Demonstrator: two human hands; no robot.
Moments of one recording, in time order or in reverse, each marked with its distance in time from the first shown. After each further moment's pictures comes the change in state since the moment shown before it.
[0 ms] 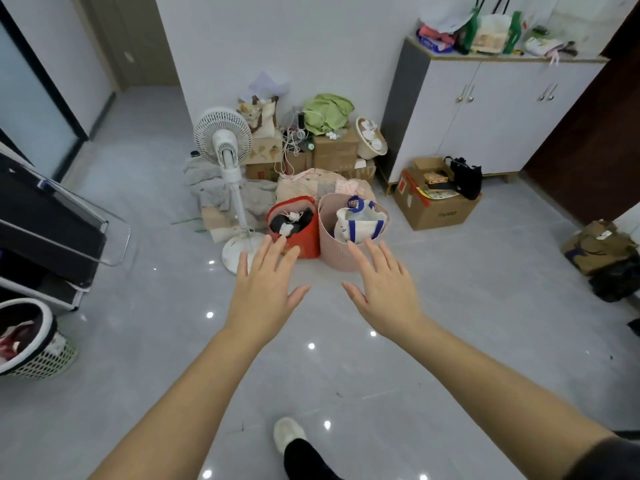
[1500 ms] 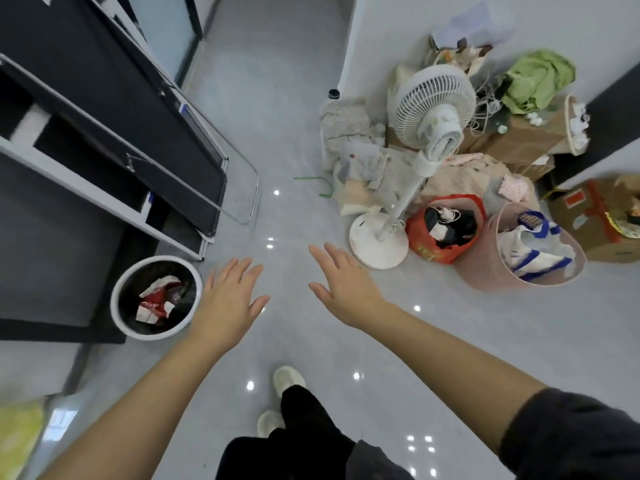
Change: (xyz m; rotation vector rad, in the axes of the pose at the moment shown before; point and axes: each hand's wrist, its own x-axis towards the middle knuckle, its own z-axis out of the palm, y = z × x) left_hand -0.001 -0.679 -0.021 -0.061 -0.329 -0.428; right_hand 0.366 -0.551 0.250 0.157 -0.499 -0.296
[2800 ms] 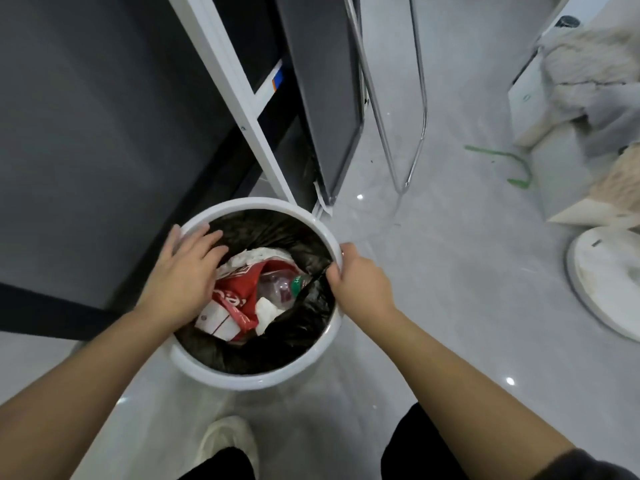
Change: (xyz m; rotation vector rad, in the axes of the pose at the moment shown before) left_hand 0.119 -0.552 0.360 0.276 0.200 -0.175; right_hand 0.402 -0.129 0.514 0.187 0.090 0.004
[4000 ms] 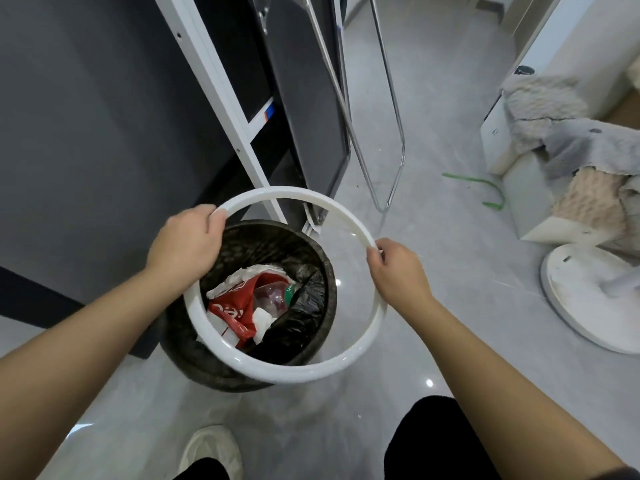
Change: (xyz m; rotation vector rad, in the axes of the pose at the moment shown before) left_hand 0.015 0.061 -0.092 -0.437 0.203 -0.343; right_hand -0.018 0.049 -0.069 0.120 0.207 -0.004
